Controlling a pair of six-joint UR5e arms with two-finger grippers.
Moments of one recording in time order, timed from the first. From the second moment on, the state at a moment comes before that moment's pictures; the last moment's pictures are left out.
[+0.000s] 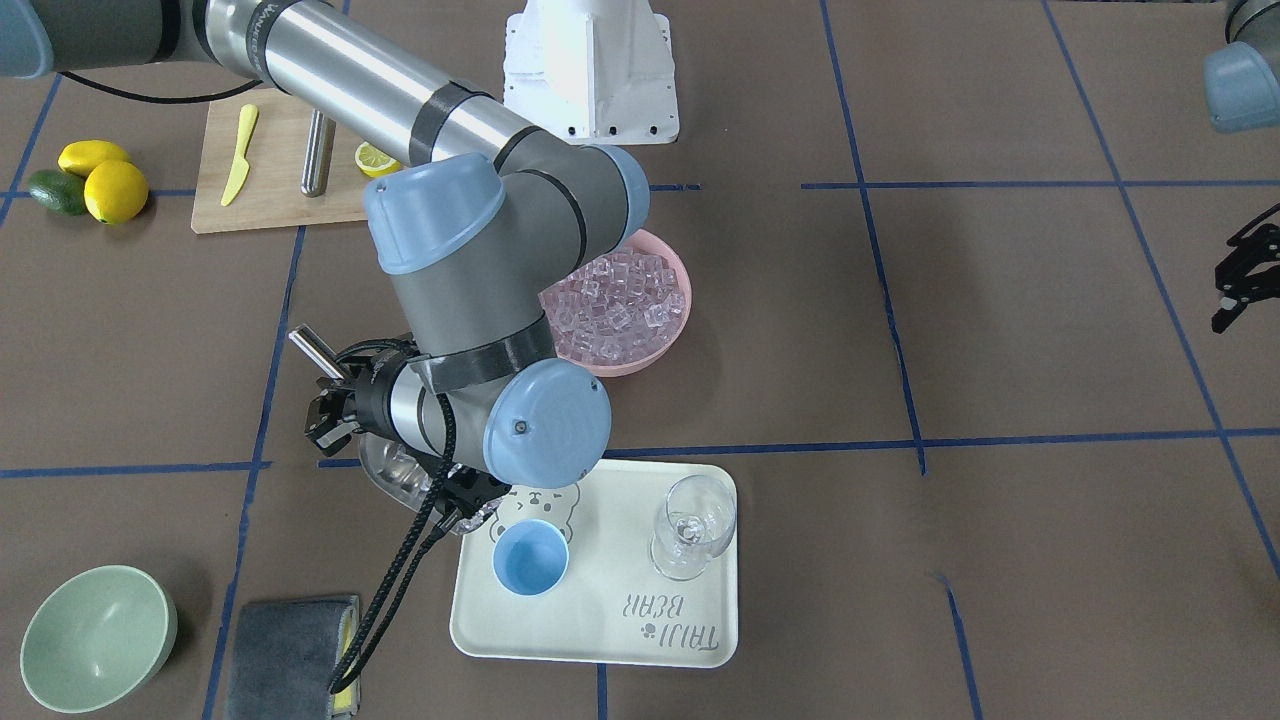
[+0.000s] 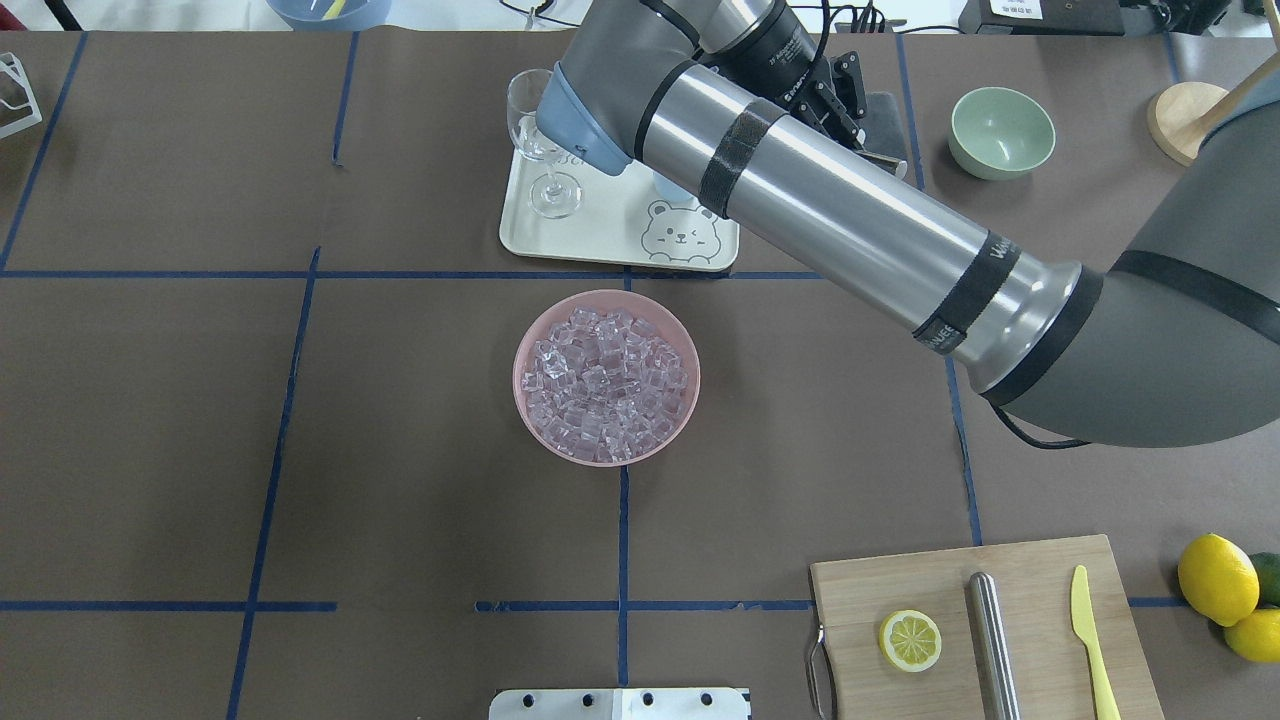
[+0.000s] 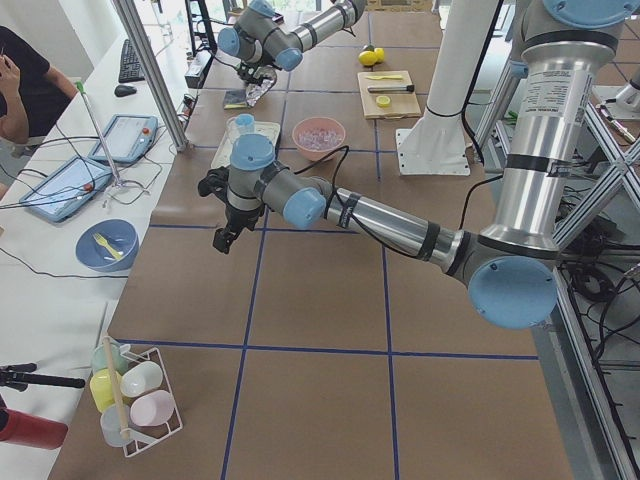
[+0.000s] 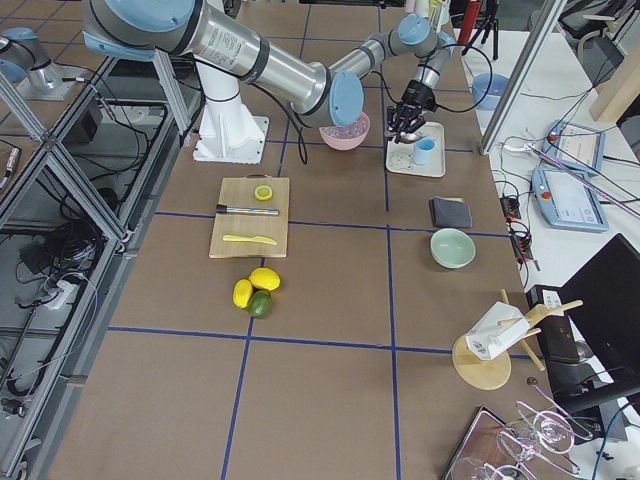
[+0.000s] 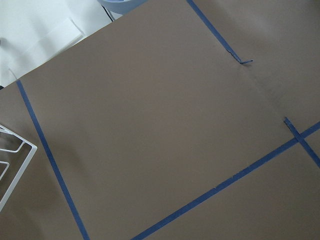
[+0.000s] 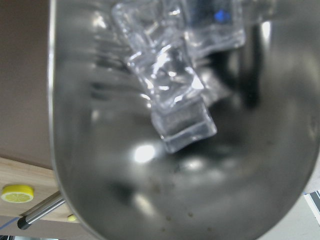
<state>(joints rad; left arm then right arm) -1.35 -1.71 -1.76 -1.84 -2.23 0.00 0.83 -0.24 0.83 -2.51 1.82 -0.29</state>
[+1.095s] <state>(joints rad) -1.35 -1.72 -1.76 -1.84 -2.24 0.00 0.83 -0.24 0.85 -2.51 1.83 -0.28</state>
